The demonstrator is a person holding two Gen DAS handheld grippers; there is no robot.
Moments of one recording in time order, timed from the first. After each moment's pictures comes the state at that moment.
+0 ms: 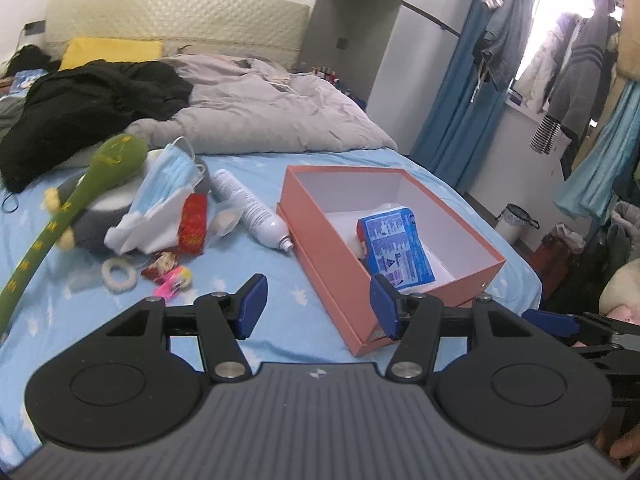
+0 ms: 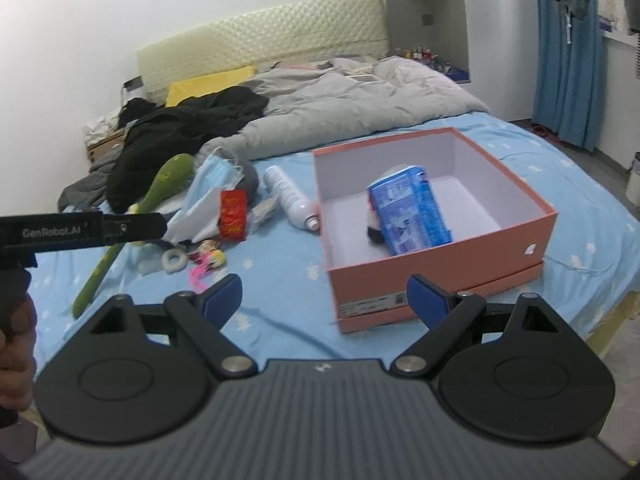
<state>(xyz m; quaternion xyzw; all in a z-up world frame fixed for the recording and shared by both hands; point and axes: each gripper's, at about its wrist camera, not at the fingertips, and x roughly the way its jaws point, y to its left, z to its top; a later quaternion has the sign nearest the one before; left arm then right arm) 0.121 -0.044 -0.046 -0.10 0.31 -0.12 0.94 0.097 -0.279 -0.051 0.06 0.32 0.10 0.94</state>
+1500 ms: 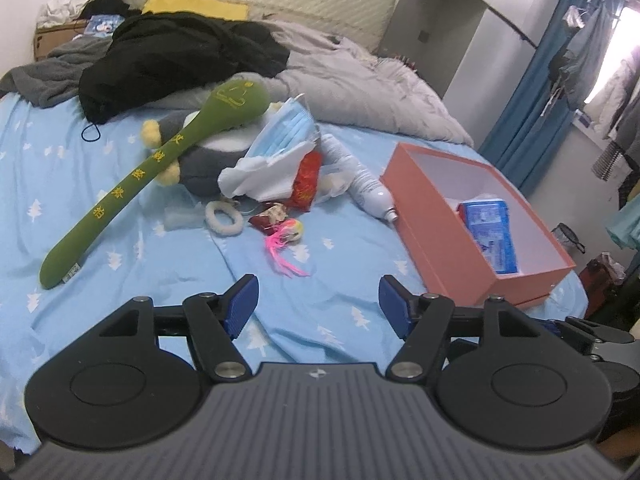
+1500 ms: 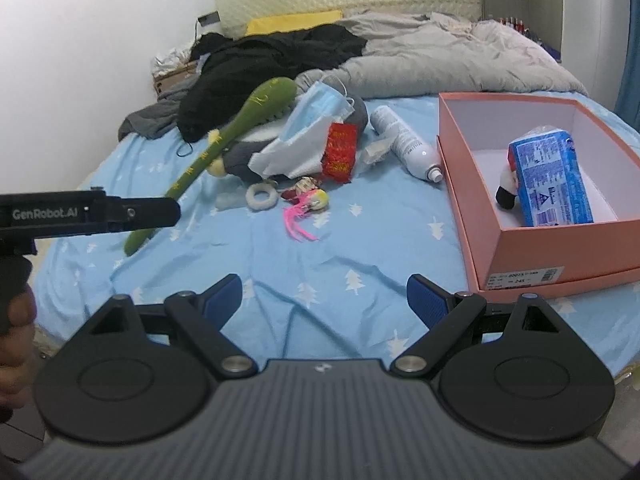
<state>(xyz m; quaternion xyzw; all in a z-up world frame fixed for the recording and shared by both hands) 0.111 0.065 -0.090 -0.14 0.36 -0.03 0.92 0.122 -0.166 -0.096 0.01 0.38 0.21 0.90</state>
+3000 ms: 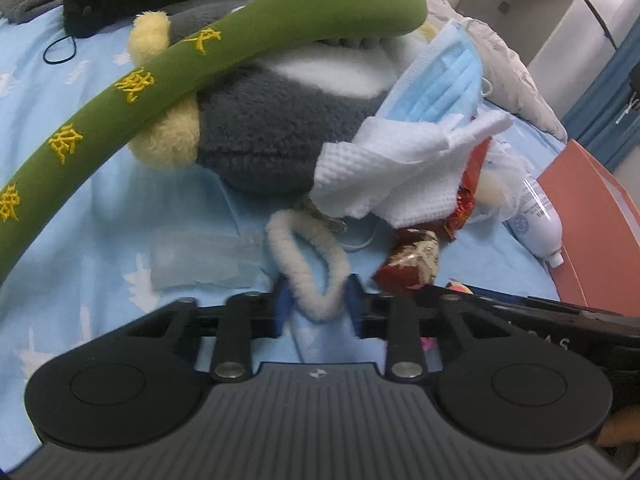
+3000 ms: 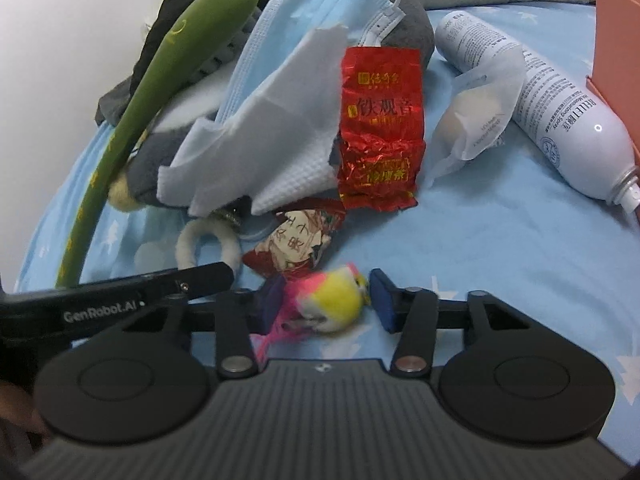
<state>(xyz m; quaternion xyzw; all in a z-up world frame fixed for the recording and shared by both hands) 0.337 0.153 -0.263 -0.19 0.43 0.03 0.88 0.373 -0.054 -0.242 0.07 0.47 0.26 0.84</state>
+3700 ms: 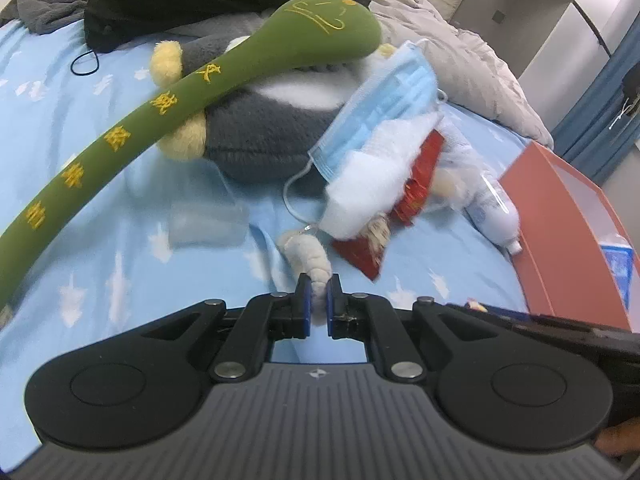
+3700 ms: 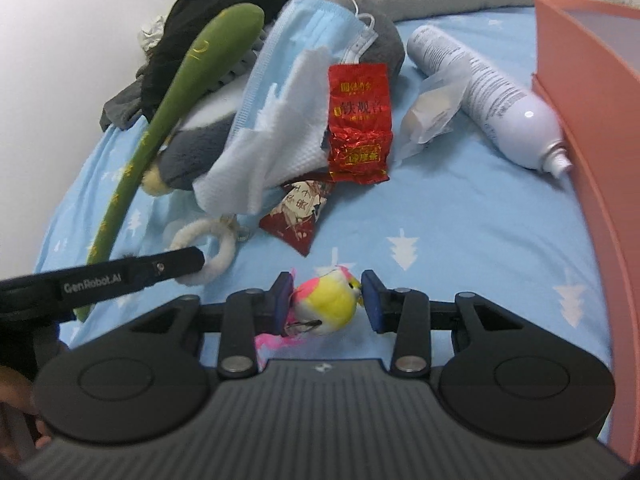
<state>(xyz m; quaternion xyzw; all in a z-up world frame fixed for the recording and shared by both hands) 0.276 0.130 -0.215 -0.19 0.42 0.03 0.89 0.320 -0.091 -0.201 0.07 0.47 0.25 0.84</state>
